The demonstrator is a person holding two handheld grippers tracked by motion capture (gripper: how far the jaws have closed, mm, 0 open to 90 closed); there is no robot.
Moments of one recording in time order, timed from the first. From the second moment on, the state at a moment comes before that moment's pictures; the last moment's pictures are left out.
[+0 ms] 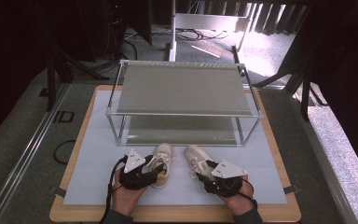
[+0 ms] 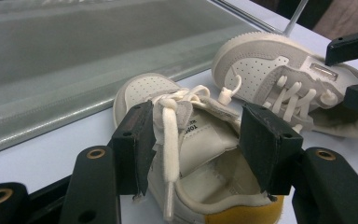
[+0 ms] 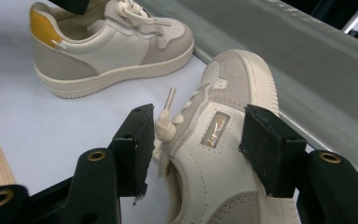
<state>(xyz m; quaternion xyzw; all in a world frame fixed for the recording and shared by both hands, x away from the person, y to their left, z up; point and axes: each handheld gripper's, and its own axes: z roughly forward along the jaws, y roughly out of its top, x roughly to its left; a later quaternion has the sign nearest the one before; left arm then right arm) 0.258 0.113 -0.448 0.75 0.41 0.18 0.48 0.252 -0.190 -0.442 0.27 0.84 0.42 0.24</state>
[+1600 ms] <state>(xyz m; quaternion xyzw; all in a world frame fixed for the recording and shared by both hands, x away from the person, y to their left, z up) 0.260 0.111 -0.451 0.76 0.41 0.17 0.48 0.301 -0.227 -0.444 0.37 0.81 0.39 0.22</state>
